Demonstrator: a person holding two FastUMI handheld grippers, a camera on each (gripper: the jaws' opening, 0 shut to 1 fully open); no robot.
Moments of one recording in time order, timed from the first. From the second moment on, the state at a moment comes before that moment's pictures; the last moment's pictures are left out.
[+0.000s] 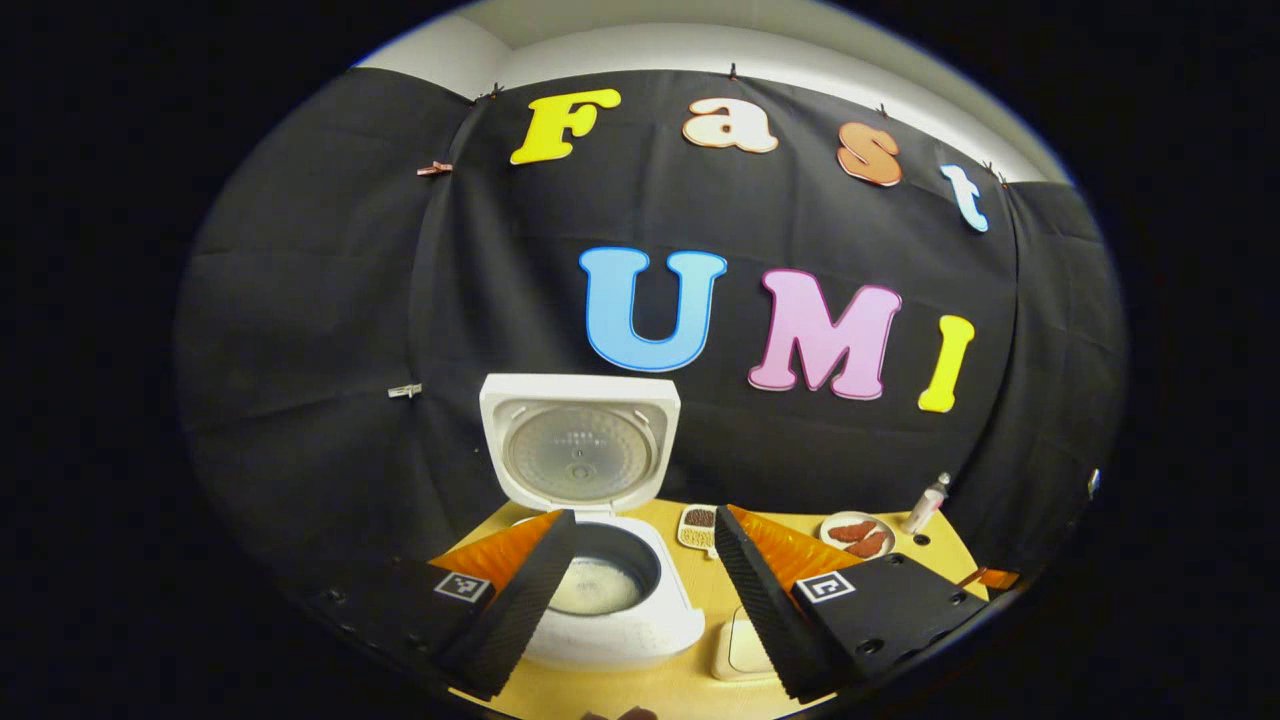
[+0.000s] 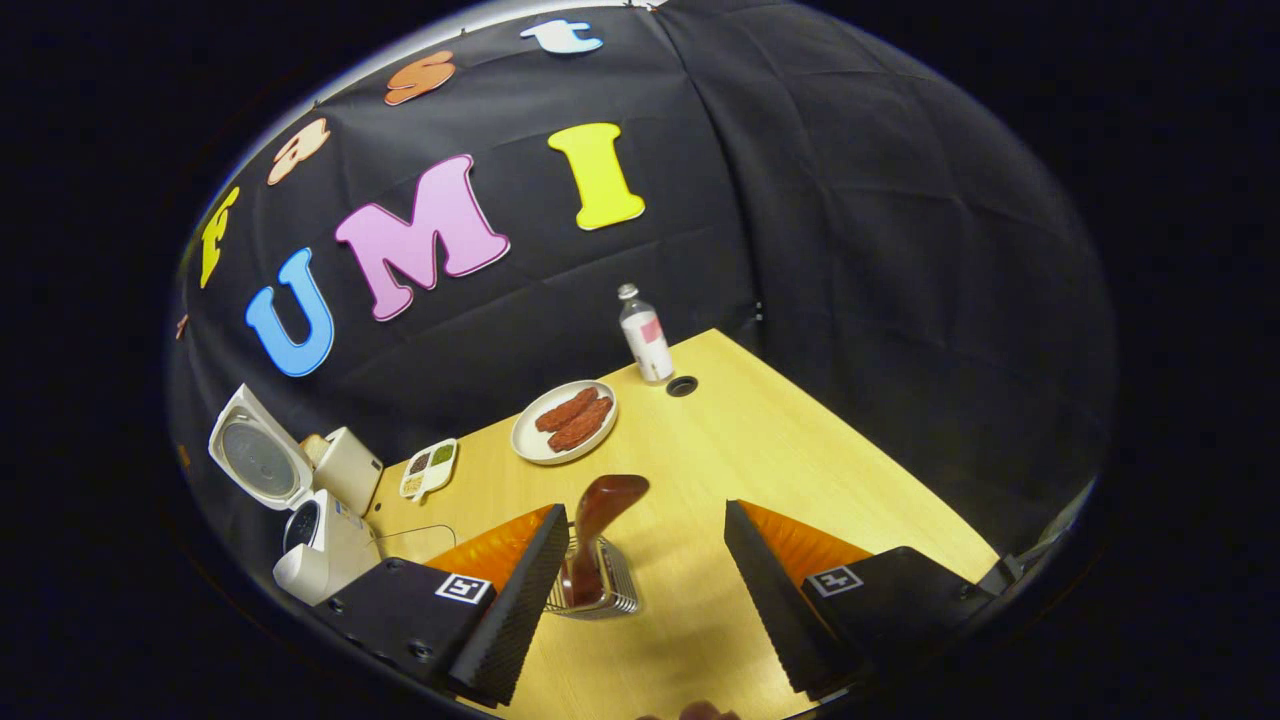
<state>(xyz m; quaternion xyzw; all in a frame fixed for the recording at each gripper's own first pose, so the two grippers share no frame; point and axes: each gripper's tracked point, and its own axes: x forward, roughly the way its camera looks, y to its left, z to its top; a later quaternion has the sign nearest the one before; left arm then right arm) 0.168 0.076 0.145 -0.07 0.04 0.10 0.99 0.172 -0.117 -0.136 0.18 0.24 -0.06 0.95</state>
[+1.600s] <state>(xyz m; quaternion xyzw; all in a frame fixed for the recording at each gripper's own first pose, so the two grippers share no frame) 0.340 0.180 0.117 -0.06 0.17 0.11 0.98 0.095 0.000 -0.070 0.06 0.19 0.06 0.98</state>
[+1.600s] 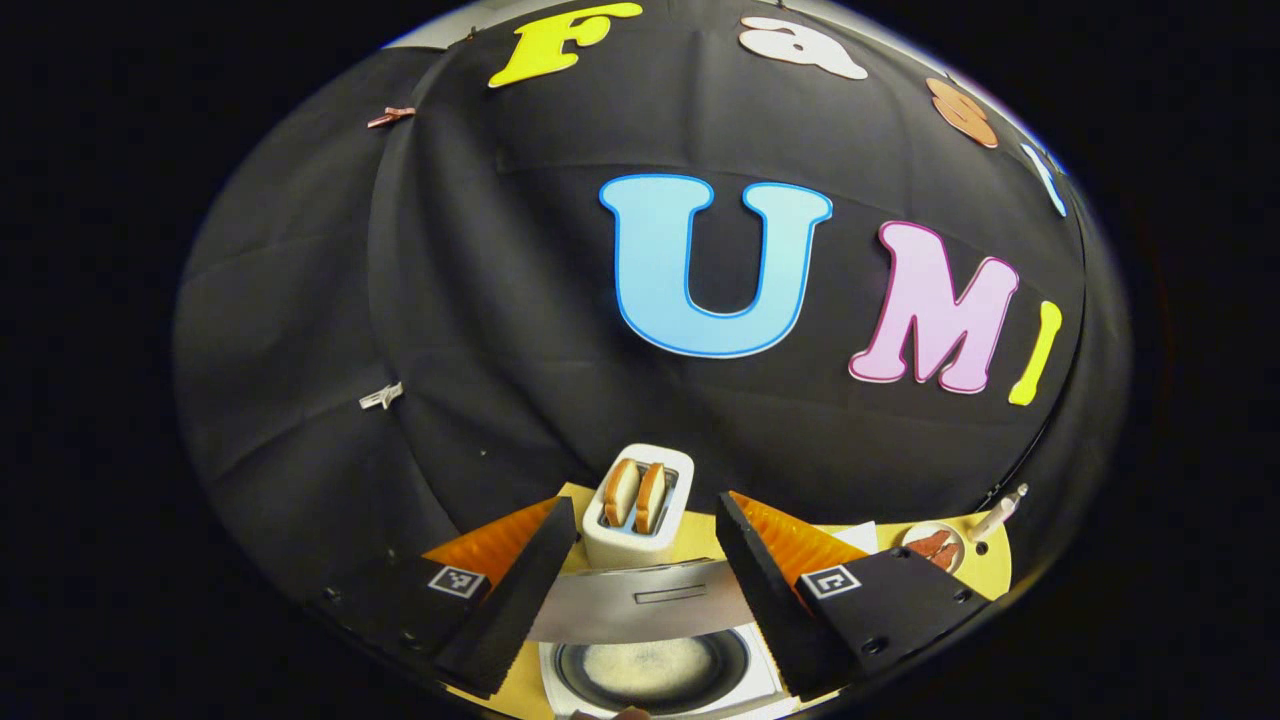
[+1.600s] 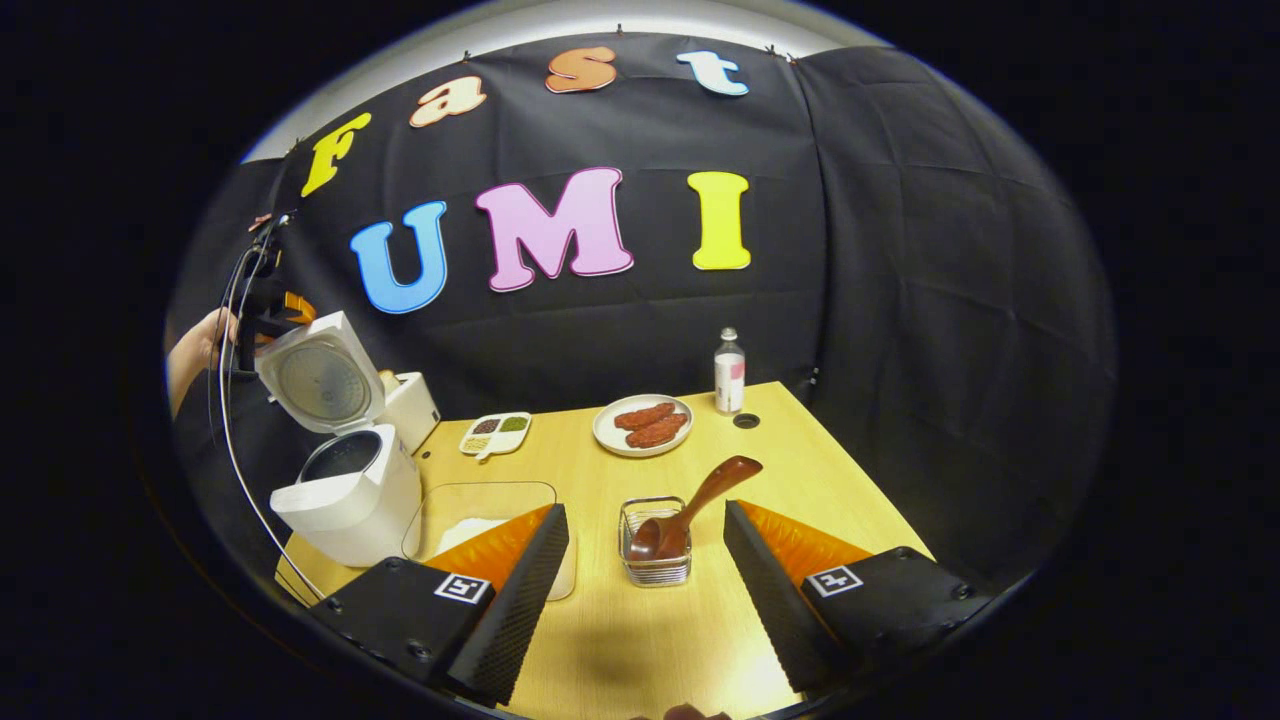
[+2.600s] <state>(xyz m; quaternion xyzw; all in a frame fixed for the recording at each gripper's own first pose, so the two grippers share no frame) 0.223 0.111 -0.090 -0.09 0.22 0.12 0.96 0.064 0.019 -0.090 0.01 0.19 0.13 0.97</state>
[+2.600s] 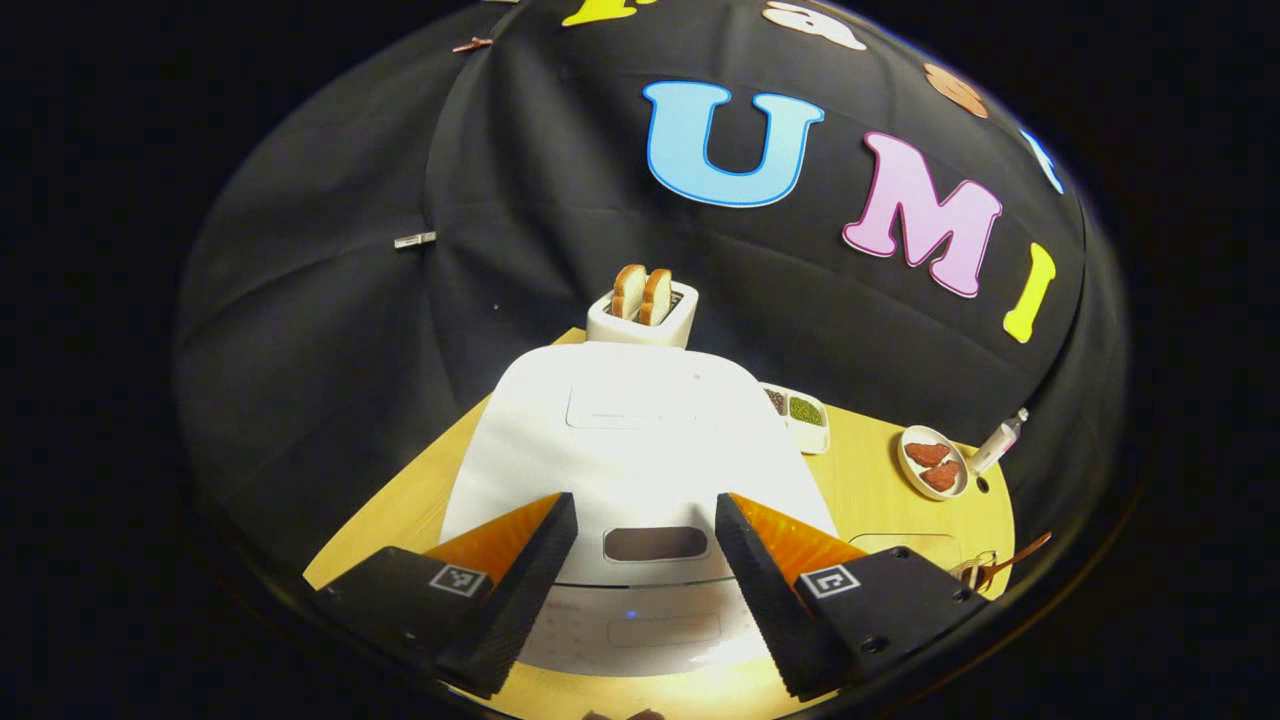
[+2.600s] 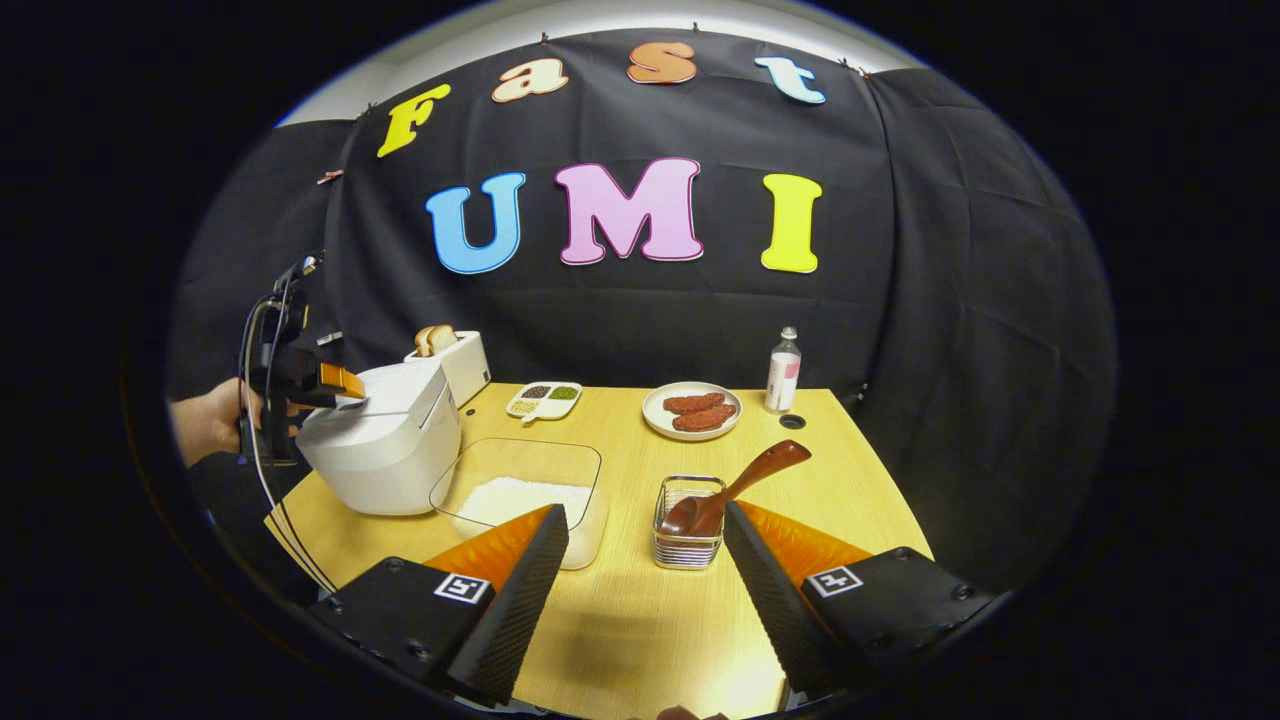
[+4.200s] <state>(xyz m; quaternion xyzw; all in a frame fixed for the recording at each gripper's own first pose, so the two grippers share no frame) 0.020 0.000 0.052 -0.01 0.01 -0.04 1.00 0.047 0.076 0.008 0.00 0.05 0.08 1.00</state>
